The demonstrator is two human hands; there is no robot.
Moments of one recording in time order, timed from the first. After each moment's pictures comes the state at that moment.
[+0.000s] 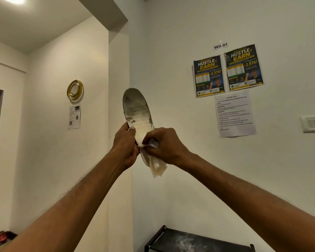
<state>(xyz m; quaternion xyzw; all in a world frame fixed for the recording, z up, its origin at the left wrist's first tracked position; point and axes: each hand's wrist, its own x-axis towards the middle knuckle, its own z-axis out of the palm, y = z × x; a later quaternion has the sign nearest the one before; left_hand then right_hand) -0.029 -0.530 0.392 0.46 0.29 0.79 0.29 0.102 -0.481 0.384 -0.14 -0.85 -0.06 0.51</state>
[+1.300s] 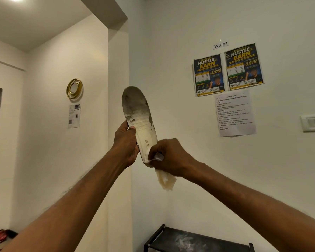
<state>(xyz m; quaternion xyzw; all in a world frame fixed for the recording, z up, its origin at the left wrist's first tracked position) -0.025 -0.526 0.395 0.44 0.31 0.79 0.28 0.120 -0.483 0.358 -0.20 -0.88 -0.03 0.43</state>
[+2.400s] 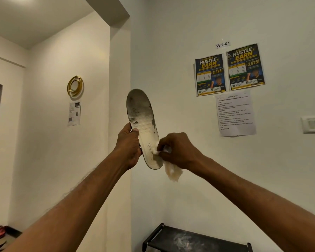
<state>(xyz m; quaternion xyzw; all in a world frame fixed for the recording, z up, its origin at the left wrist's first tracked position) -0.025 -0.526 0.384 0.46 0.33 0.78 0.28 0.131 -0.476 0.368 -0.23 -0.87 -0.07 0.43</state>
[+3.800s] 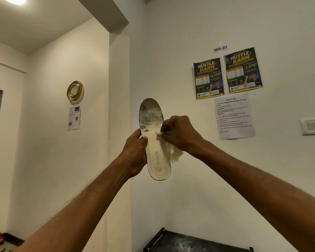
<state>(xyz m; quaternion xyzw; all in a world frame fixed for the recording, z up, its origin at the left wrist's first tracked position) -0.008 -0.538 0.378 0.55 0.35 0.69 0.31 0.137 -0.470 0.418 -0.23 -0.82 -0.14 0.50</state>
